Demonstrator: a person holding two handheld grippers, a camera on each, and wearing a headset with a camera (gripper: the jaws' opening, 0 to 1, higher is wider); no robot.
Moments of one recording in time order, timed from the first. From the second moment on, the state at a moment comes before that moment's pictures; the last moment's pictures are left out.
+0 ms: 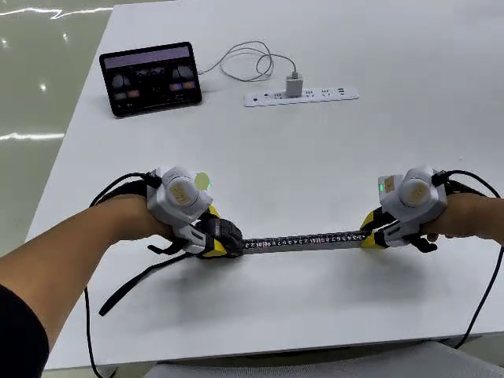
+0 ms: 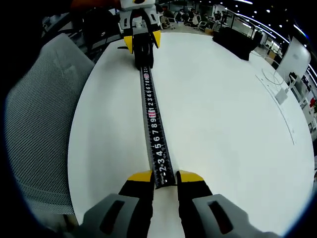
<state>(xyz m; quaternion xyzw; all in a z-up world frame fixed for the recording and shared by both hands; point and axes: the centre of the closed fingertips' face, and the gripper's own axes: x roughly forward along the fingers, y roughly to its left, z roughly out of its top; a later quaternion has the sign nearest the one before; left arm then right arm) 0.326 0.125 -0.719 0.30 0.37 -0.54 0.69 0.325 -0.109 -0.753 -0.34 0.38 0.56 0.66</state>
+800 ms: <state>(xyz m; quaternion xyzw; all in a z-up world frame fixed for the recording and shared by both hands) 0.336 0.153 -0.712 0.25 0.39 -0.48 0.74 0.319 -0.123 -0.747 -0.33 0.40 0.55 0.66</state>
